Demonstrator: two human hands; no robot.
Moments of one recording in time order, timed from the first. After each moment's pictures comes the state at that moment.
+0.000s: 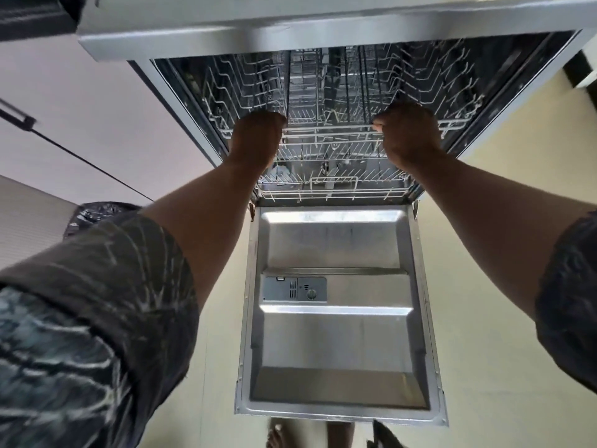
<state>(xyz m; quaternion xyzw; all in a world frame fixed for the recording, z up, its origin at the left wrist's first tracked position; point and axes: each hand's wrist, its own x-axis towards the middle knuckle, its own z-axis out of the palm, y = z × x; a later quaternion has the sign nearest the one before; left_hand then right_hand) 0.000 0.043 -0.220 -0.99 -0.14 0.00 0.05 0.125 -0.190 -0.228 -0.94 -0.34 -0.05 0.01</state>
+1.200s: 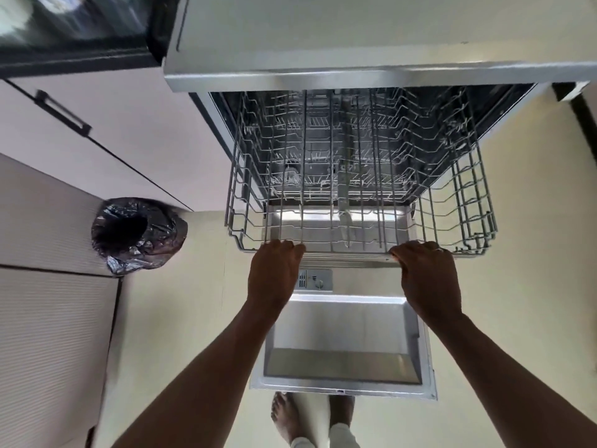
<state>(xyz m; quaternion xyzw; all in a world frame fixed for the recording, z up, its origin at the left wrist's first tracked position) -0.215 -0.058 -0.225 -0.98 -0.15 0.04 -0.08 -0.086 -0.317 -0.236 -0.95 -0.31 -0.01 0.08</state>
